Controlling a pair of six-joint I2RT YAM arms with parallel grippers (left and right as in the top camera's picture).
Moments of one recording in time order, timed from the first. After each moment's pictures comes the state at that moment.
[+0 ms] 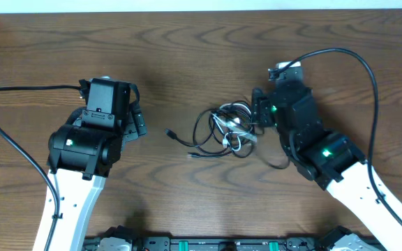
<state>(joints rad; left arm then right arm) -0.21 1.17 1.28 -1.18 -0.37 -0.41 0.60 1.23 1.05 -0.46 0.39 0.31</state>
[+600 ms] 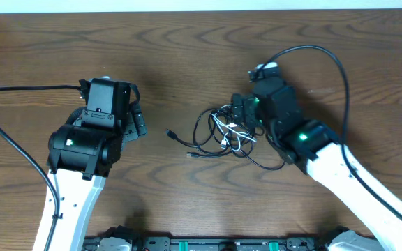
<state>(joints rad) -0.21 1.17 1.28 -1.18 -0.37 -0.41 0.60 1.41 1.05 -0.39 0.22 0.31</state>
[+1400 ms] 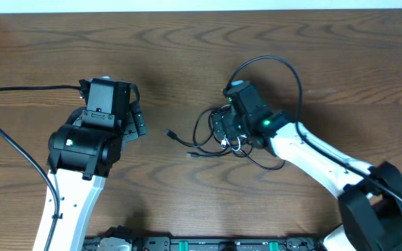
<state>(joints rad) -0.21 1.17 1.28 -1.18 -0.37 -0.41 0.63 1.70 1.05 -0.34 0.00 0.31</state>
